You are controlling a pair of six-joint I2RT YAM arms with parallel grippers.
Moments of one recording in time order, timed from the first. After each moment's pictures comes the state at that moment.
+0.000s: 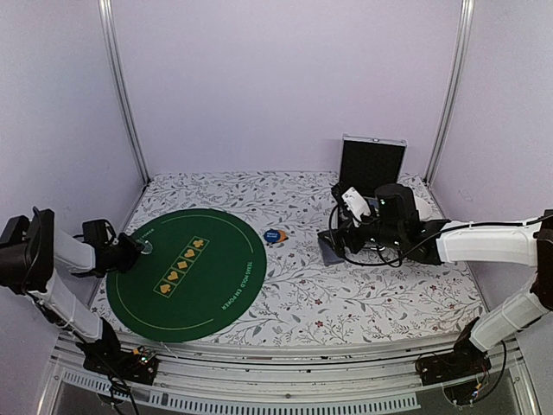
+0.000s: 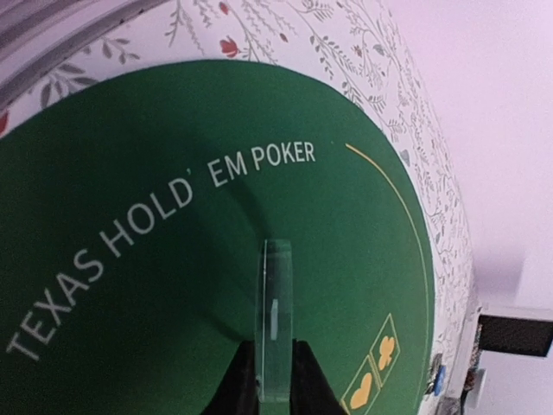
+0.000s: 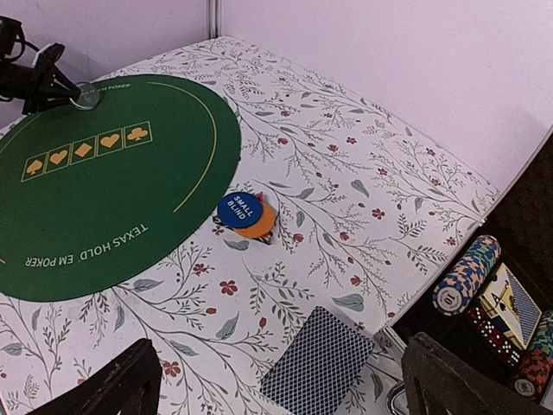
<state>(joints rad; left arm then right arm) 0.28 1.52 0.43 0.41 0.34 -0.79 0.72 1.43 0.80 0.19 -0.04 -0.12</state>
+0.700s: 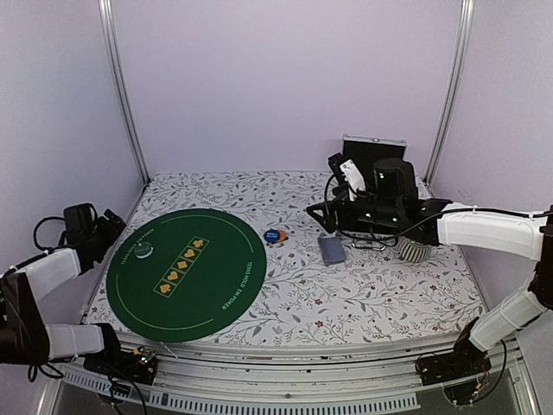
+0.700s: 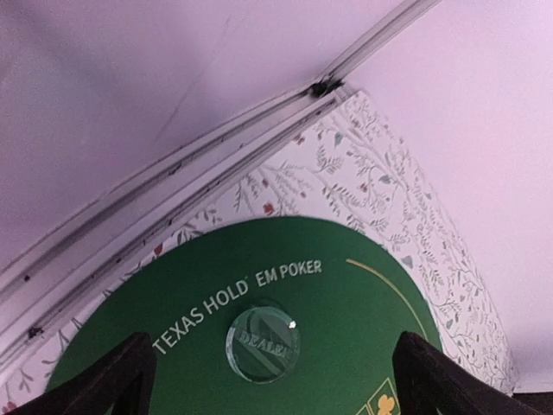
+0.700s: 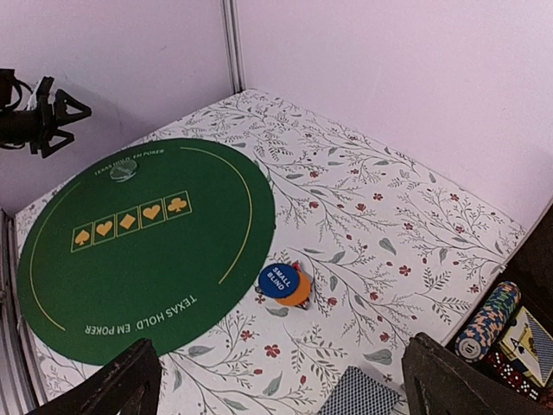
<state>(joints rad) 0.27 1.13 0.46 0.09 0.00 -0.74 0.72 1.44 0.96 0.13 -0.13 -0.01</state>
